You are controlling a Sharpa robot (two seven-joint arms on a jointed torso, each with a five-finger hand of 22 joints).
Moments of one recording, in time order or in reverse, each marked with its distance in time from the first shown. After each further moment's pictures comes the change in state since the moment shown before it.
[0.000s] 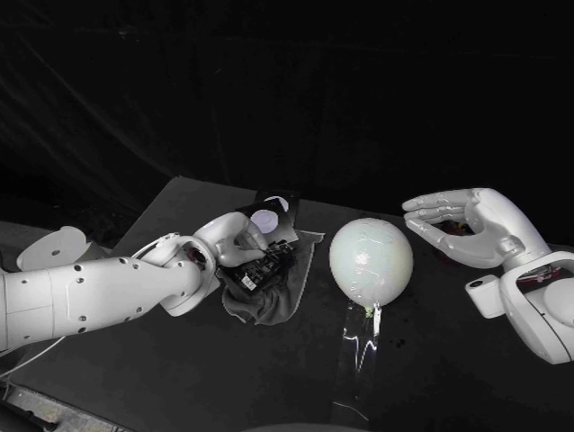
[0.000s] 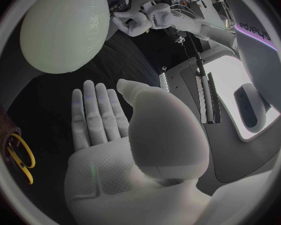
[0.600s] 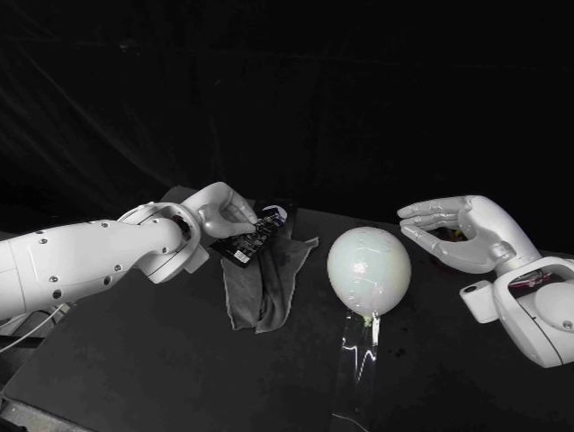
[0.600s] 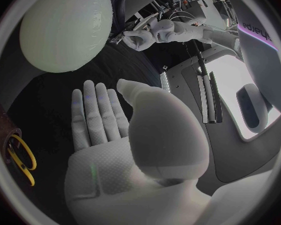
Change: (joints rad) left arm 0.163 -0.063 0.006 0.005 0.280 0.154 0.019; left_hand -0.027 -0.011 0.047 -0.006 0.001 -0.010 0.003 0.012 0.000 0.005 0.002 -0.007 -0.001 -0.009 0.002 0.004 0.018 0.000 -0.031 0.013 0.023 0.016; right arm 0.000 0.028 0.000 -0.034 0.016 0.000 0.000; right_hand 0.000 0.000 0.001 -0.001 0.000 0.000 0.000 0.000 0.001 0.004 -0.004 0.000 0.001 0.000 0.000 0.000 0.000 -0.001 0.000 0.000 -0.004 -0.002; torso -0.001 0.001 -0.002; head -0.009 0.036
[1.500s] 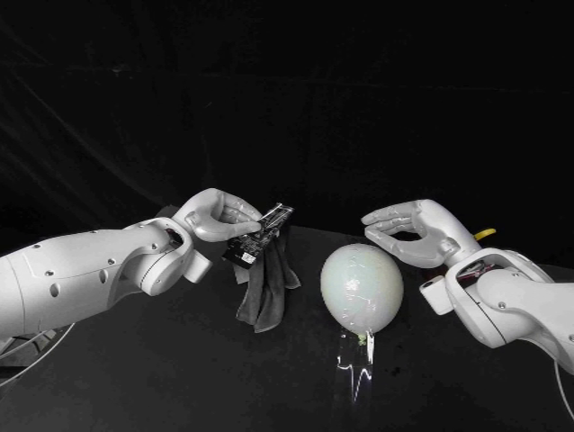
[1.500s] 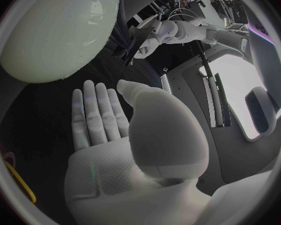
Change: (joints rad) left arm 0.010 0.048 -0.004 -0.102 0.444 0.131 0.401; left_hand -0.011 -0.001 0.028 -0.027 0.001 -0.031 0.010 0.005 0.031 0.000 0.000 -0.015 -0.002 -0.038 0.008 0.000 0.018 -0.002 -0.059 0.016 0.013 0.013; right arm 0.025 0.177 0.001 -0.167 0.030 0.052 -0.029; right_hand -0.010 0.009 0.006 0.002 0.000 0.006 0.001 0.000 0.001 0.000 0.000 0.000 0.000 0.000 0.000 0.000 0.001 0.009 0.000 0.000 0.000 -0.003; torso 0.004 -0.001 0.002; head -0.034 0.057
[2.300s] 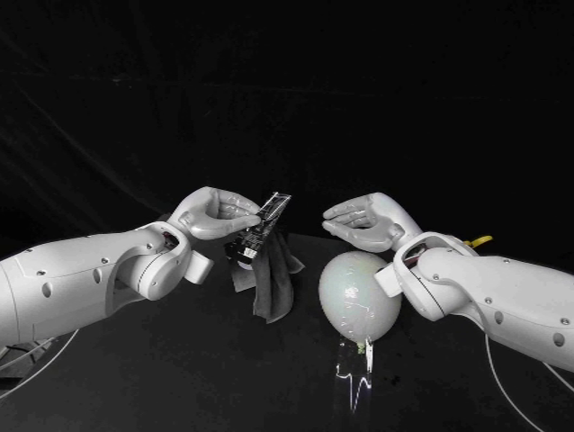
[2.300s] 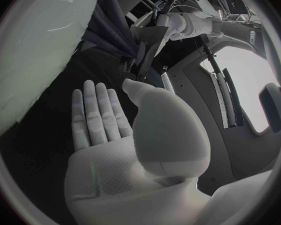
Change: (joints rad) left arm 0.016 -0.003 0.001 0.018 0.154 0.026 0.092; left_hand -0.013 0.005 0.008 -0.036 -0.005 -0.011 0.004 -0.001 0.047 -0.004 -0.003 0.000 0.003 -0.018 0.004 0.000 0.017 -0.001 -0.032 0.007 0.014 0.012; right arm 0.020 0.239 0.003 -0.214 0.112 0.068 -0.022; right_hand -0.078 -0.004 -0.046 0.037 -0.039 -0.009 0.008 0.005 0.001 0.004 -0.004 0.000 0.001 0.004 -0.004 -0.009 0.005 -0.001 0.000 0.000 -0.012 -0.016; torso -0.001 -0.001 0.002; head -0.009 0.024
